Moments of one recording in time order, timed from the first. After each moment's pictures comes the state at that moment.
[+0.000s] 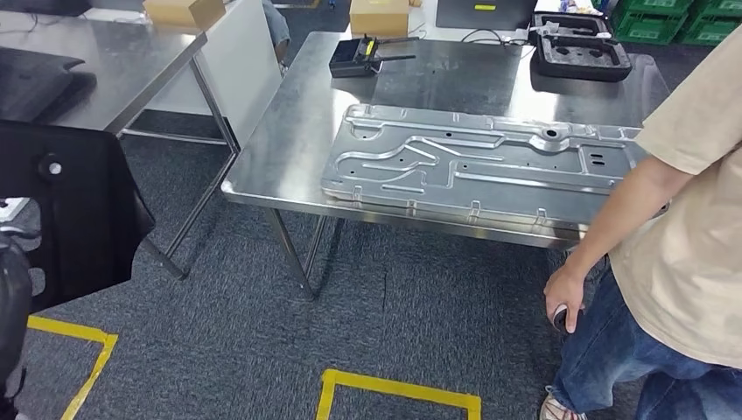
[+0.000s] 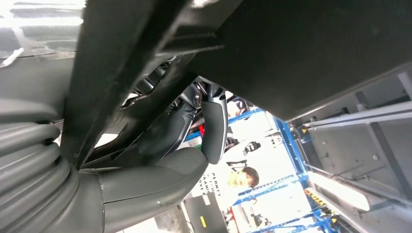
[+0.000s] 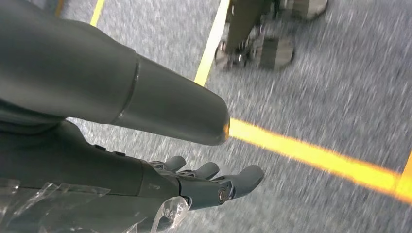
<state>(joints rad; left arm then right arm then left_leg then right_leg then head) 0.07 0.47 -0.15 -2.09 0.01 0.47 0.08 -0.11 0.09 -0.62 -0.17 0.87 0.23 -0.16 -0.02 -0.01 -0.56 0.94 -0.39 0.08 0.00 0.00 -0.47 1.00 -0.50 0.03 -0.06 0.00</state>
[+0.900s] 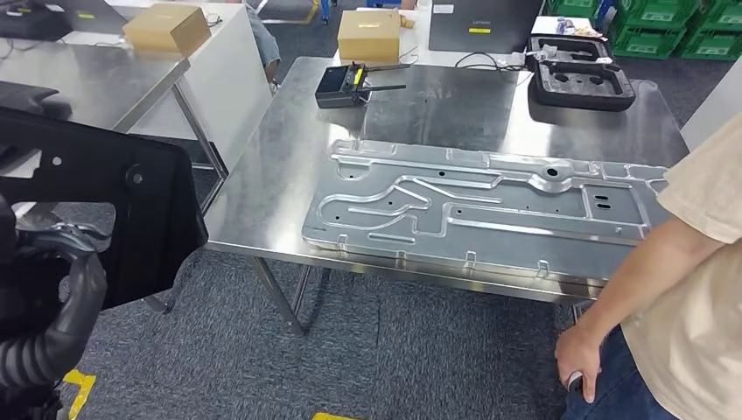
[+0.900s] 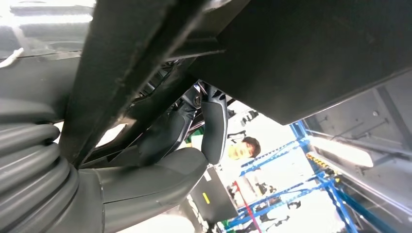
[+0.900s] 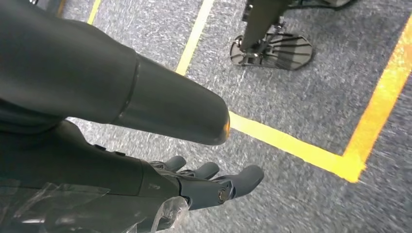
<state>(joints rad) -0.03 0.47 -0.30 -2.05 -0.06 0.40 0.13 -0.12 0.10 -0.58 -0.17 0.93 0.23 -0.13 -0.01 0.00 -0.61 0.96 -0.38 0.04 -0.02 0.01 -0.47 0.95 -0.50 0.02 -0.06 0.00</state>
